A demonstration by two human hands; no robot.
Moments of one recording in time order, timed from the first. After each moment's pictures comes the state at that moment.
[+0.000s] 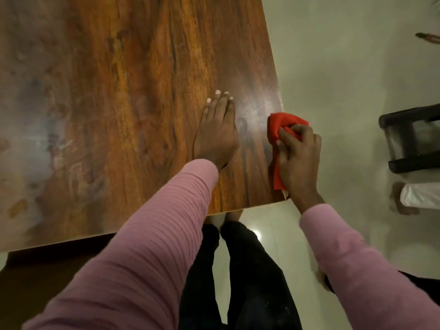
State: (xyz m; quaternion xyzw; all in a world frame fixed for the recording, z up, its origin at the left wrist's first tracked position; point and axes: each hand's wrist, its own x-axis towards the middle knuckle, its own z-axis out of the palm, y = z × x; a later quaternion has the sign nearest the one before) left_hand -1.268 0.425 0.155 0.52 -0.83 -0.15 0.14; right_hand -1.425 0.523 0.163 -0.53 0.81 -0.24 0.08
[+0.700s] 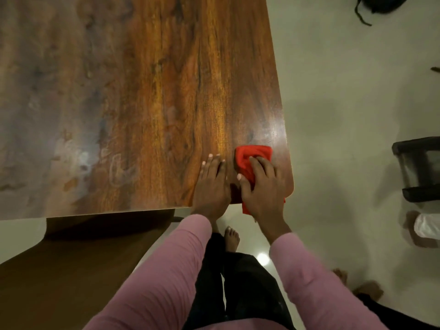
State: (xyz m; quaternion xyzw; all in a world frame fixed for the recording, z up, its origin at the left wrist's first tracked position) left_hand -1.219 0.540 0.184 0.57 -0.80 -0.18 0.04; right_hand -1.350 0.568 0.190 -0.58 0.78 -0.17 0.15
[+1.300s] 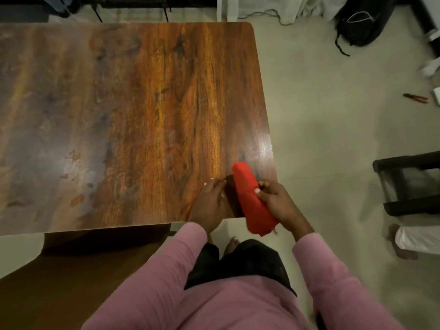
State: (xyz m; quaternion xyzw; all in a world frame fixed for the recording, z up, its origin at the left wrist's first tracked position) left_hand -1.215 0.534 0.212 0.58 -0.72 -0.37 0.11; right_hand -1.410 0.552 0.238 -0.36 0.70 -0.25 0.57
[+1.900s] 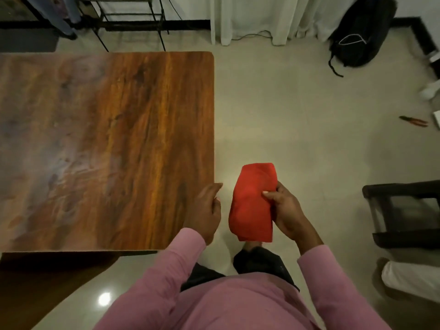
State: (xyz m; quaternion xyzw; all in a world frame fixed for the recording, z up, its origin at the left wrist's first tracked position) left_hand -1.413 0.508 0.259 0.66 -0.64 -0.37 0.16; right_hand -1.613 0.510 0.273 -0.20 0.60 -0.41 0.66
